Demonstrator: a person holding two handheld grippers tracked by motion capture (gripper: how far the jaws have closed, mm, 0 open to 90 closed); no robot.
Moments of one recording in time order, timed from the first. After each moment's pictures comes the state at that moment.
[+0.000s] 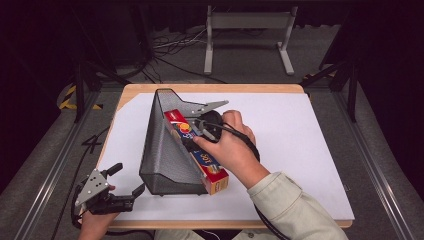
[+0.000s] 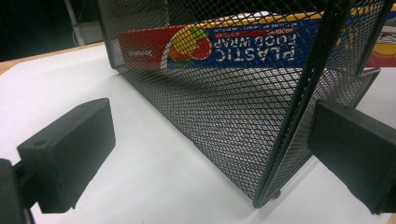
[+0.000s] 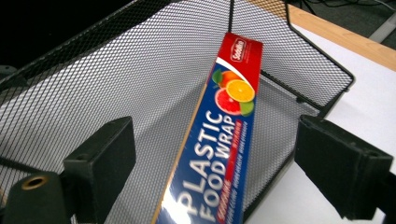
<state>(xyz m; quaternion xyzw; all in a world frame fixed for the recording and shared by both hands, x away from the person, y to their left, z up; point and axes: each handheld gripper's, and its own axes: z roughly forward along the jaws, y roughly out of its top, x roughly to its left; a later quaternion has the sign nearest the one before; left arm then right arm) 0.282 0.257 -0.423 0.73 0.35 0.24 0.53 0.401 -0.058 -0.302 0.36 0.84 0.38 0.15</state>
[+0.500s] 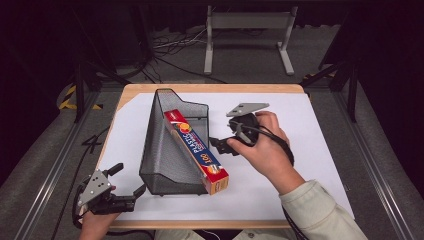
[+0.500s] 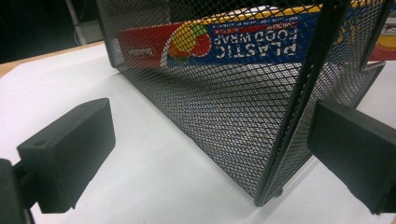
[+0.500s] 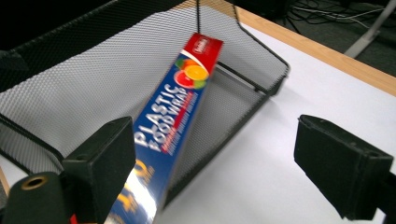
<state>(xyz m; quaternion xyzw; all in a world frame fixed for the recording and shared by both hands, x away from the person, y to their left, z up) 0.283 0.253 -0.423 0.74 0.34 0.24 0.53 0.381 -0.134 -0.288 0.35 0.83 0.40 0.17</state>
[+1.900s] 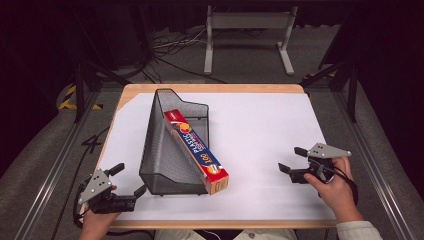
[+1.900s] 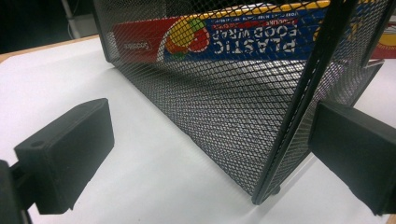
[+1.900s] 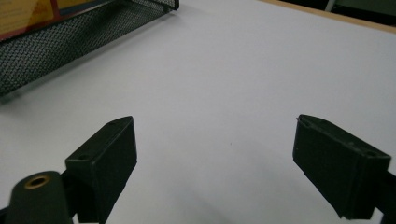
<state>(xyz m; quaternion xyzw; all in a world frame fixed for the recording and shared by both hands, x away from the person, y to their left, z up) 0.286 0.254 -0.425 0.74 0.34 0.23 0.52 0.344 -0.329 -0.407 0.38 0.79 0.44 0.21</state>
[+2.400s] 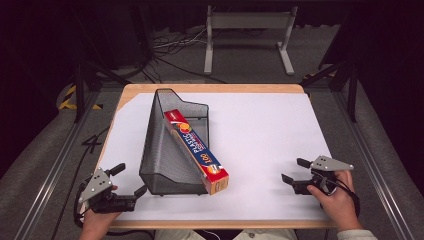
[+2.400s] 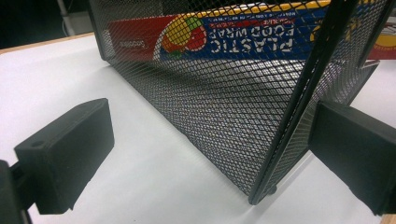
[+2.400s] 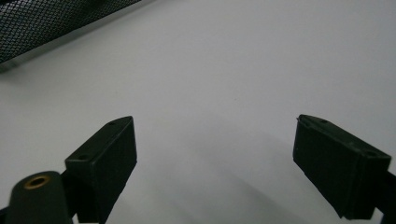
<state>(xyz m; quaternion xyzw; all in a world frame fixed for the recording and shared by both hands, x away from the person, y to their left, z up) 0.287 0.254 -0.425 0.74 0.34 0.22 0.53 0.327 -0.342 -0.435 0.39 0.78 0.45 0.20</state>
